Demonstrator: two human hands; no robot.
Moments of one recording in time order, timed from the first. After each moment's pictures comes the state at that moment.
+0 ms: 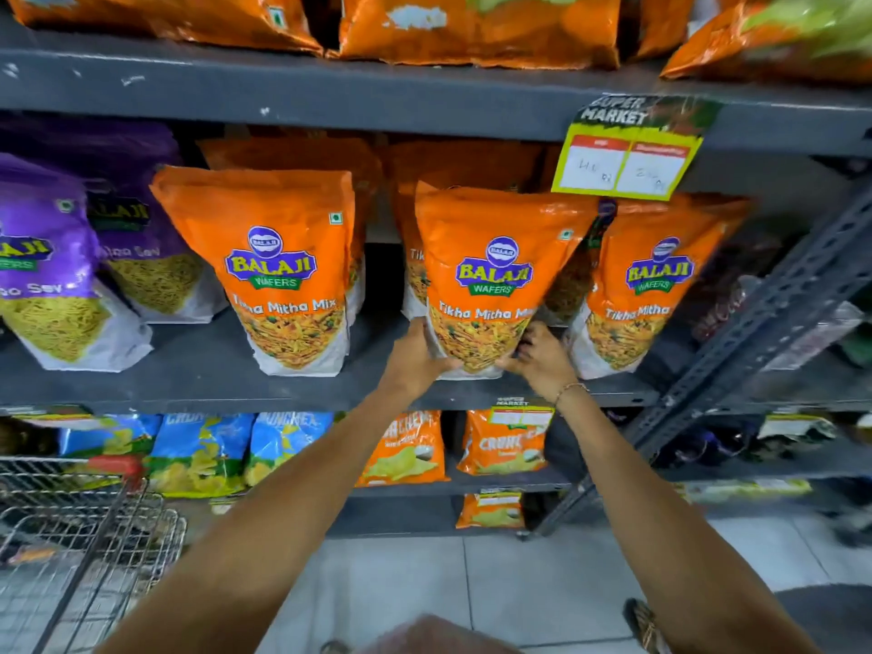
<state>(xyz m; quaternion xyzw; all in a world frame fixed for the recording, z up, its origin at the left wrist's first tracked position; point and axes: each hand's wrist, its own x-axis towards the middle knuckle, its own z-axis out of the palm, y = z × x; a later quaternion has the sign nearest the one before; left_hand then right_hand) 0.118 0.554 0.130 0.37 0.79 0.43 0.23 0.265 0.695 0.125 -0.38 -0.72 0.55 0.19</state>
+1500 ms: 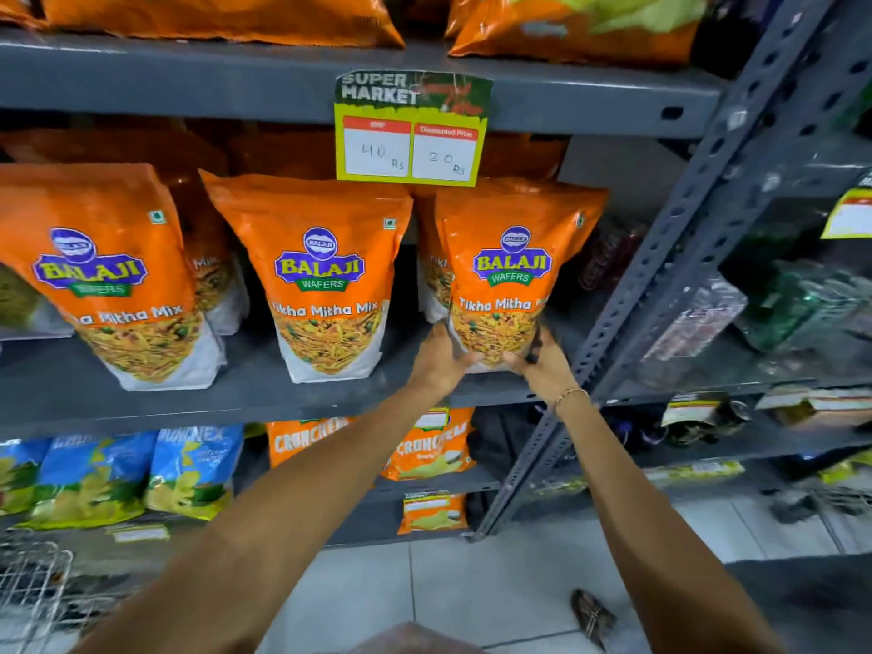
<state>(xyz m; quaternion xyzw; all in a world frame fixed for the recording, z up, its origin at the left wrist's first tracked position) 0.253 0.692 0.130 0.40 0.77 0.41 0.26 0.390 0.789 0.127 -0.43 -0.74 0.46 0.22</state>
